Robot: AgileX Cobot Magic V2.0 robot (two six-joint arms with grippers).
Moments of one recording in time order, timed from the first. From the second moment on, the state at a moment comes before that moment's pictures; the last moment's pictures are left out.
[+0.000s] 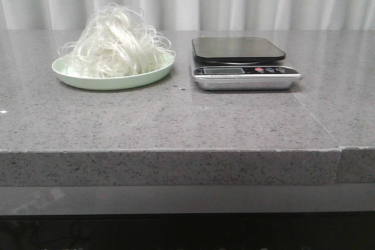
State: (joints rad) left arm -0.67 0.54 -0.75 0.04 0.59 -0.01; right arm 0.51 0.47 -0.88 -0.02 0.97 0.00
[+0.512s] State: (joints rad) left arm -0.66 0.54 -0.74 0.04 0.59 0.00; right arm 0.51 0.47 -0.88 -0.02 0.97 0.00
